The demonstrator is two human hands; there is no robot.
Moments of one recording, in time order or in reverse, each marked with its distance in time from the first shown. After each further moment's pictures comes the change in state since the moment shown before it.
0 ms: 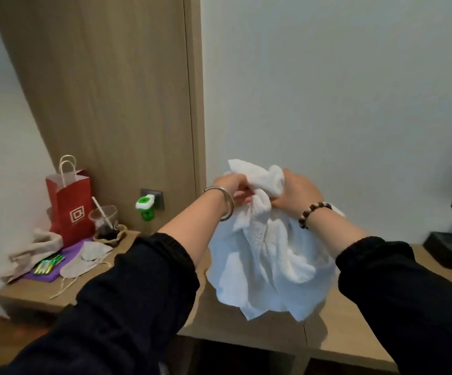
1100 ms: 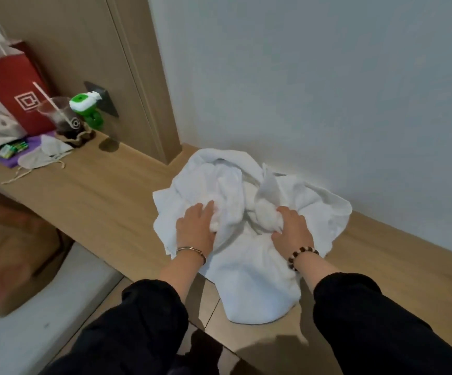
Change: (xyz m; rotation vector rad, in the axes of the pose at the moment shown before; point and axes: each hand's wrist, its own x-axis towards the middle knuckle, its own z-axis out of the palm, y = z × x) left_hand 0.136 -0.300 0.083 1.532 0.429 0.002; right_hand 0.023 0.313 0.205 0.126 -0.508 0.026
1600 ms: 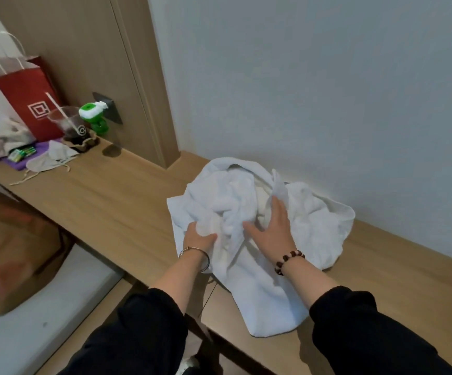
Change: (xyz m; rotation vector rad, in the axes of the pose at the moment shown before) left_hand -0.036 0.026 -0.006 -1.018 -0.107 -0.578; right_hand -0.048 -0.033 -0.021 0.431 0.068 0.001
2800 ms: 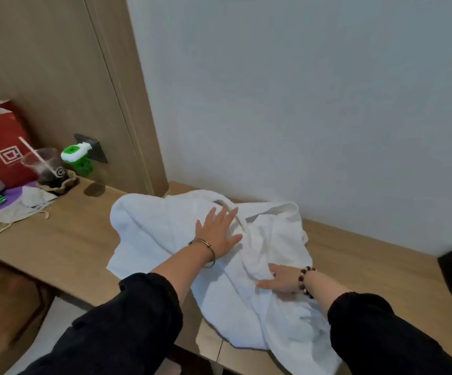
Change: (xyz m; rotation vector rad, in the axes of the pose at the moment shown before) left_hand 0.033 0.090 -0.016 1.070 -0.325 0.753; right_hand 0.007 0.008 -0.011 -0.329 -0.728 0.293
